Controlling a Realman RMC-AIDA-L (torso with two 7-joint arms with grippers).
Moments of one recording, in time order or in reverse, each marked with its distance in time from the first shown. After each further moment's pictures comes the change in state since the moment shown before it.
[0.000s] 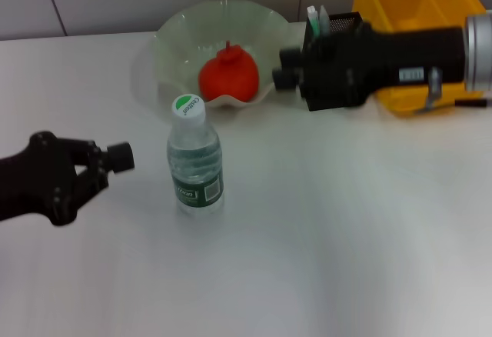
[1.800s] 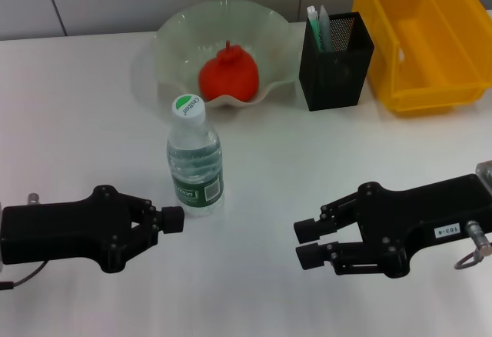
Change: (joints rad) left arm -0.077 -0.045 0.020 -0.055 0.207 0.019 -0.116; right arm -0.164 0.001 -0.118 0.090 0.015 0.245 -0.016
